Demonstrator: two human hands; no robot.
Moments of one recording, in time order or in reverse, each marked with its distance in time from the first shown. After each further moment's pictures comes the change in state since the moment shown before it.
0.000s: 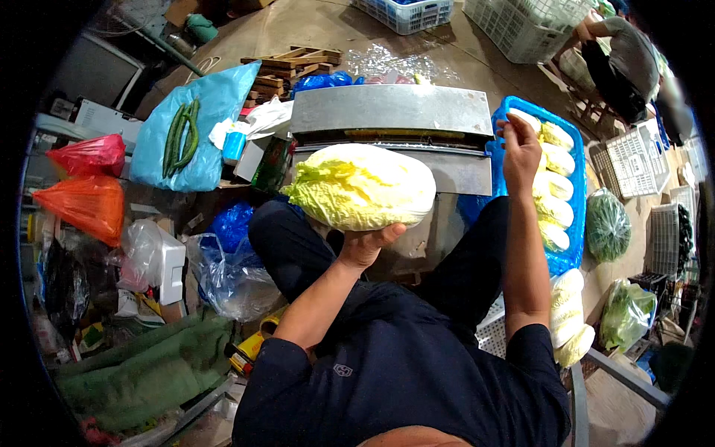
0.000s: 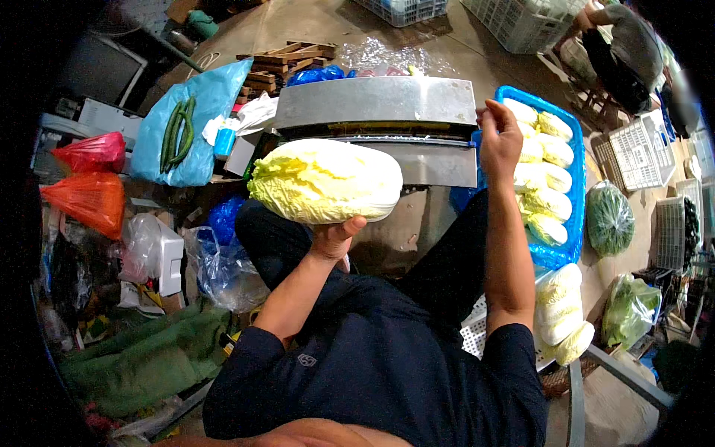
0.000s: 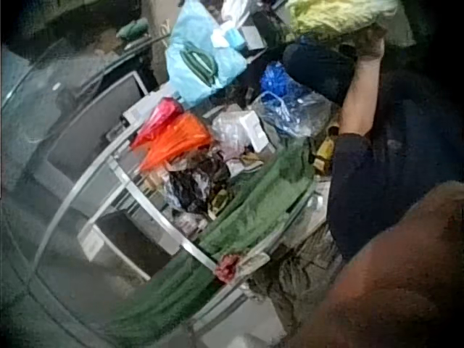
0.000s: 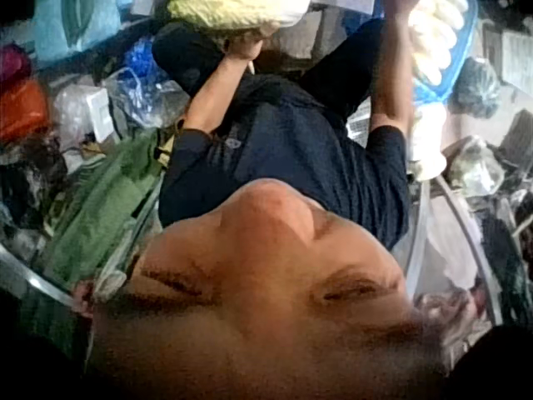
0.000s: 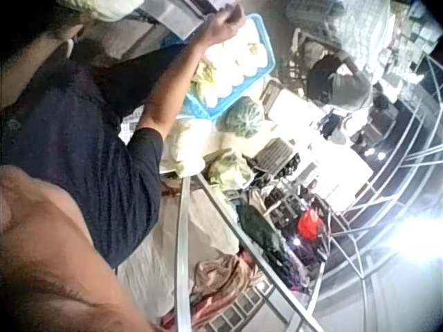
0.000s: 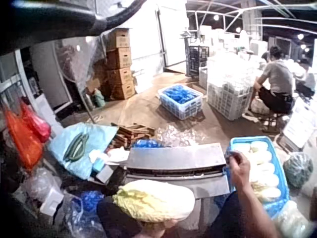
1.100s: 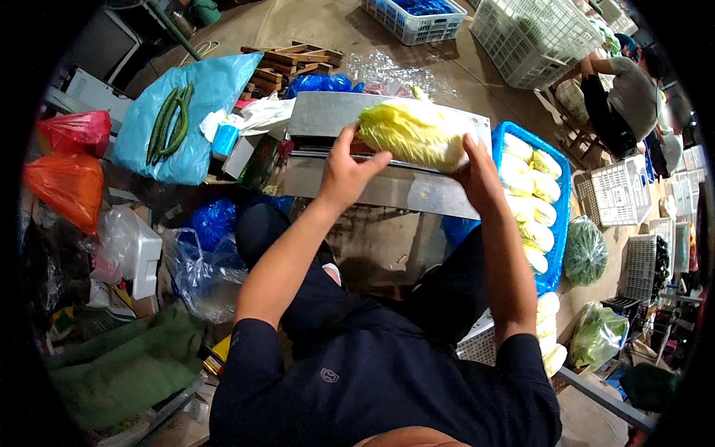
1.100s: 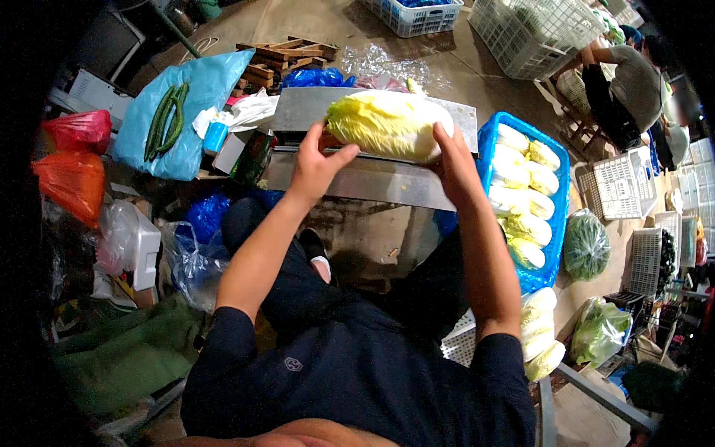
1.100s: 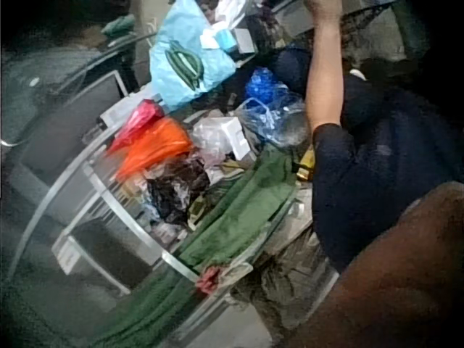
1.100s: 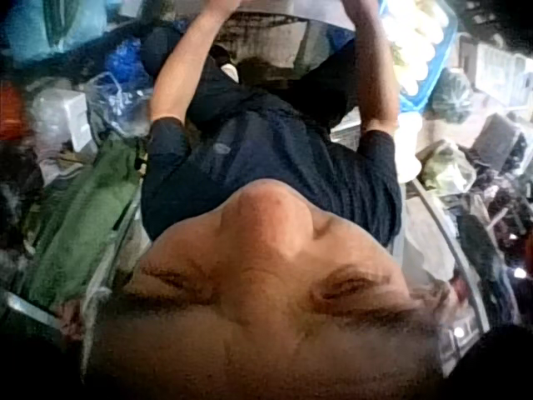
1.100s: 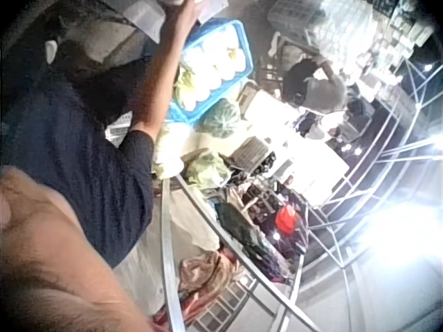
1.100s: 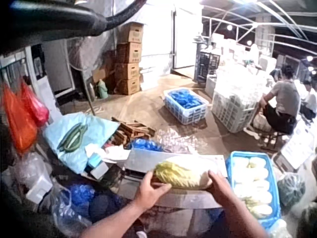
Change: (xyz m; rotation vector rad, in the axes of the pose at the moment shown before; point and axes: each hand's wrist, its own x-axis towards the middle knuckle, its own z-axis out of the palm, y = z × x) left_hand 0.131 0.024 -0.050 0.275 0.108 0.203; right_hand -0.010 -0.037 0.074 0.484 -0.504 0.552
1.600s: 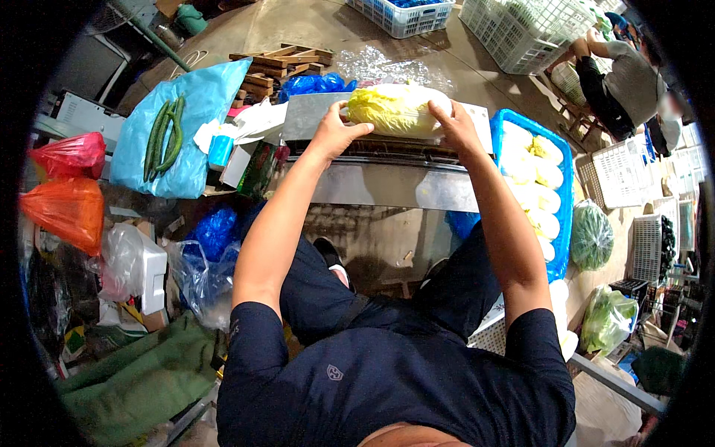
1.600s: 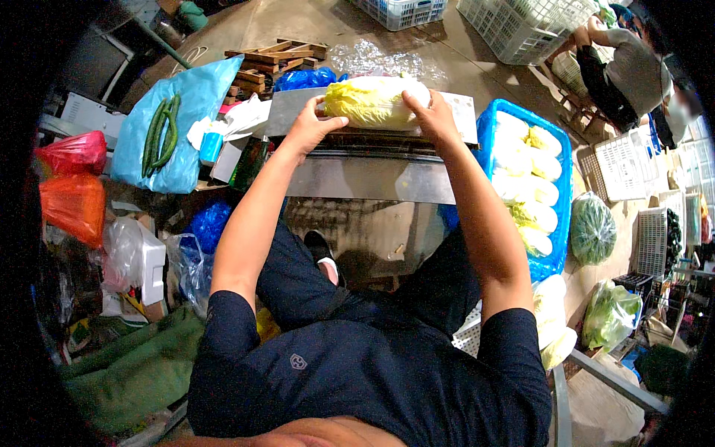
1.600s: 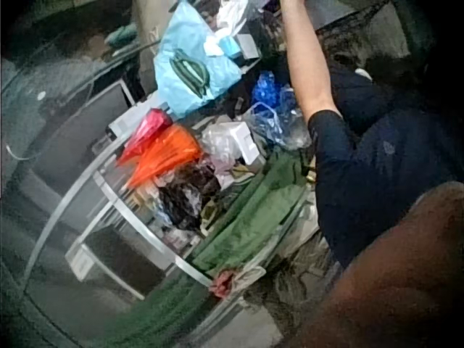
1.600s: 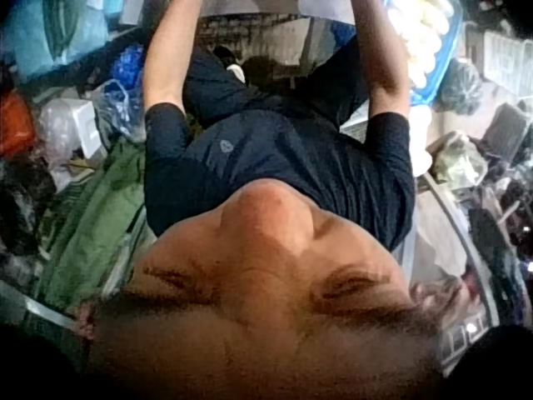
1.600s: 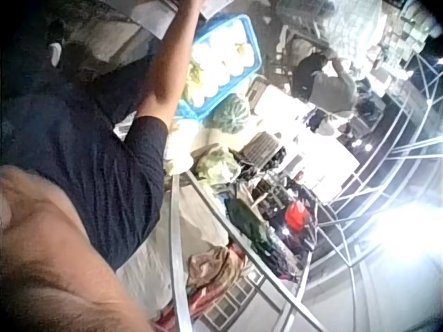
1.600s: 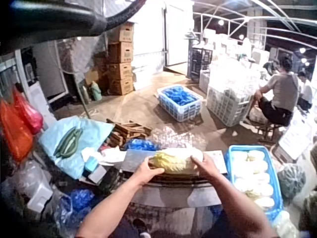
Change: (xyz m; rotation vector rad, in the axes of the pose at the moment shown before) left_hand 0.083 -0.044 -0.032 0.252 -0.128 -0.411; right_hand 0.100 0.022 -0.010 -0.563 0.148 -0.097
